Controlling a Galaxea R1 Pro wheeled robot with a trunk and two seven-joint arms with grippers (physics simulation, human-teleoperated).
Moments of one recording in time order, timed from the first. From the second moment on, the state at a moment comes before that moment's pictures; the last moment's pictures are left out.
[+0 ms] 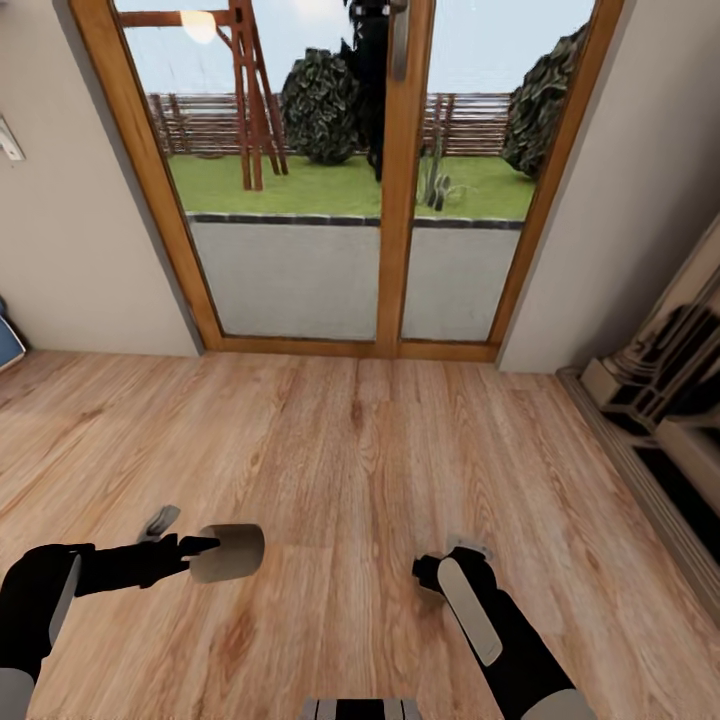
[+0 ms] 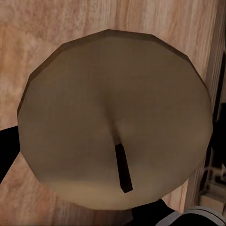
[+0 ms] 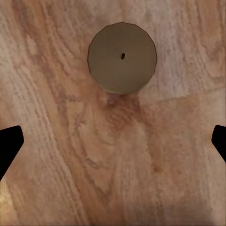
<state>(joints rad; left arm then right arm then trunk) -0.52 0.27 0.40 -0.95 -0.10 1.03 -1.09 -0.45 0.10 0.23 -1.08 -0.67 0.71 -0.71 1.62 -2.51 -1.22</state>
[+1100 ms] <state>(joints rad) -0.52 0.25 0.40 -0.95 -0.11 1.03 -1.09 -0.55 0.10 0.24 -0.82 -0.65 0.55 -0.57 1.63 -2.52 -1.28</state>
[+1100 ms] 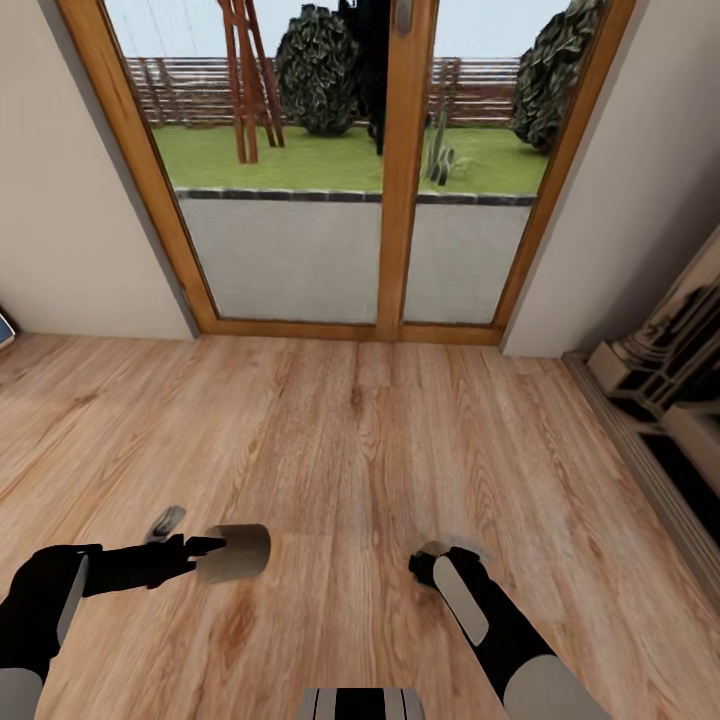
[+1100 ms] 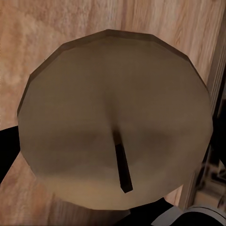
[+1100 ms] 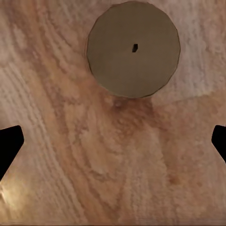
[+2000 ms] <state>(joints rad) -0.51 0.25 0.40 -0.95 -0.11 1.03 -1.09 -0.55 0.08 0.23 -0.78 -0.65 0.50 -0.47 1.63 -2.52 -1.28</state>
